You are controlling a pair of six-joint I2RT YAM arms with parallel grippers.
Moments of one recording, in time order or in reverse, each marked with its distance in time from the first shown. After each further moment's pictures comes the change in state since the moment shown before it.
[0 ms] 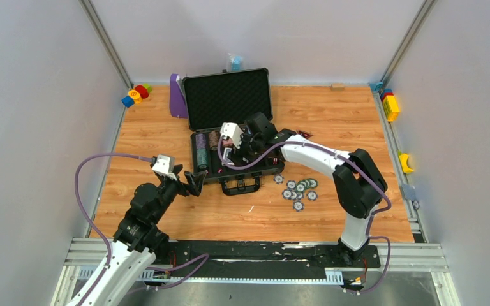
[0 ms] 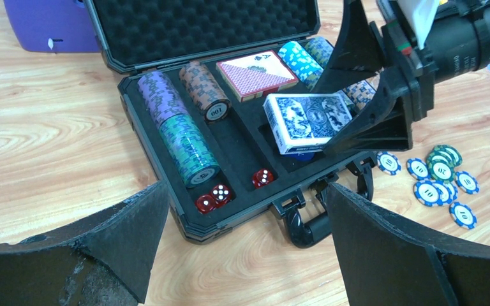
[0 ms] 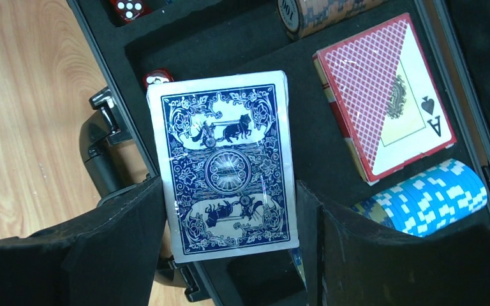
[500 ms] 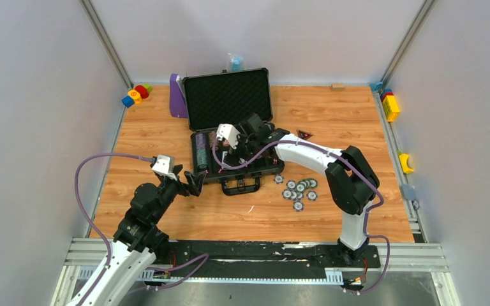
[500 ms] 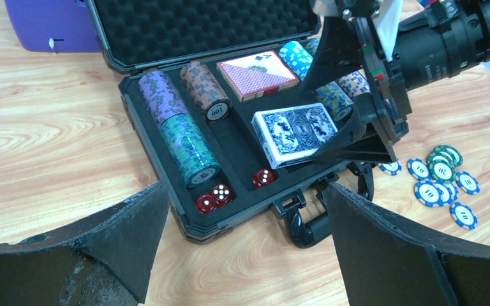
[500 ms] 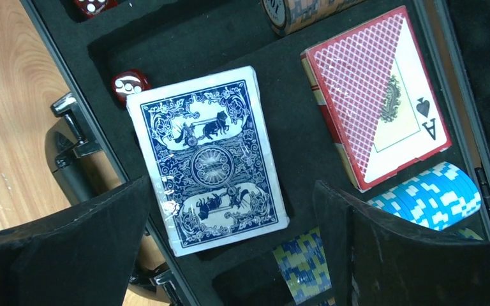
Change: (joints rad) left arm 0.000 0.000 0.000 -0.001 -0.002 0.000; right arm 0.018 0.079 0.060 -0.021 0.085 -0.035
